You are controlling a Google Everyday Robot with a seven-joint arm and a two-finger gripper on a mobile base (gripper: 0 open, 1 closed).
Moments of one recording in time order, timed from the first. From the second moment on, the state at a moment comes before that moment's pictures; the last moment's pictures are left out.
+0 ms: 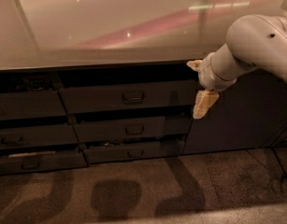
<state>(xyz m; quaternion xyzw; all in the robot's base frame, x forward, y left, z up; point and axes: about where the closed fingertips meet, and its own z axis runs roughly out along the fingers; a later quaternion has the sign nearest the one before) 0.601 -0.177 0.810 -0.71 0.66 -0.07 0.25</state>
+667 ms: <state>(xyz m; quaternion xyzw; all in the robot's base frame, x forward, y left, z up) 0.603 -0.185 0.789 -0.71 0.66 -0.11 0.24</state>
